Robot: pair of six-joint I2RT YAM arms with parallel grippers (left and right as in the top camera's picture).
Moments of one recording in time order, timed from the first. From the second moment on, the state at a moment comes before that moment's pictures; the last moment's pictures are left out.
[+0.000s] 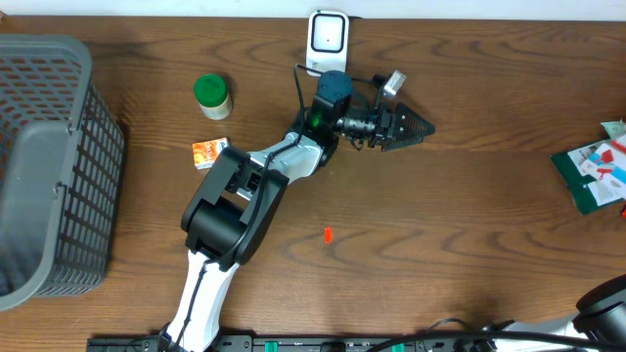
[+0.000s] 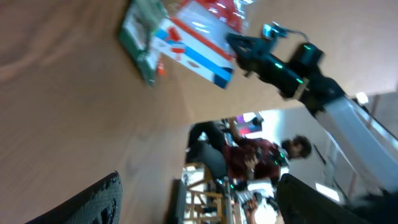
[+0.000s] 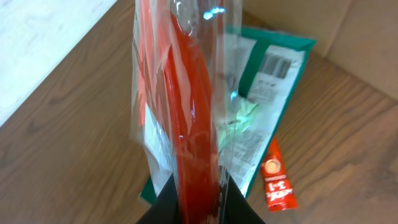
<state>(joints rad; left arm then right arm) -0.56 2.26 1.42 0.80 1.22 -1.15 -0.97 1.76 1.48 -0.56 -0.38 0.08</state>
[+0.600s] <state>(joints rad) -0.60 2.24 1.47 0.06 0.50 -0.64 -0.97 1.79 1.48 -0.41 -0.38 0.17</state>
